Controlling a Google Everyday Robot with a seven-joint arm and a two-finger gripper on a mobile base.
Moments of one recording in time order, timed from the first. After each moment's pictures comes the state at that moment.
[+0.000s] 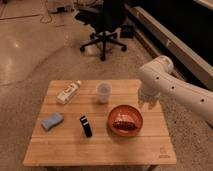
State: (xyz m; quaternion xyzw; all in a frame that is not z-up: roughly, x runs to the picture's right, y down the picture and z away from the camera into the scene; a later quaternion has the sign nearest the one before) arm 0.199 0.073 0.724 -0.25 -0.15 -0.60 0.75
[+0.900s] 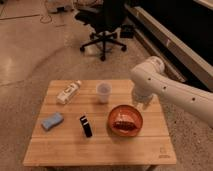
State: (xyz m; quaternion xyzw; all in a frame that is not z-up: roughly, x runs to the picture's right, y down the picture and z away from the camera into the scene) arm 0.173 0.085 0.720 -0.25 -0.16 -0.61 0.74
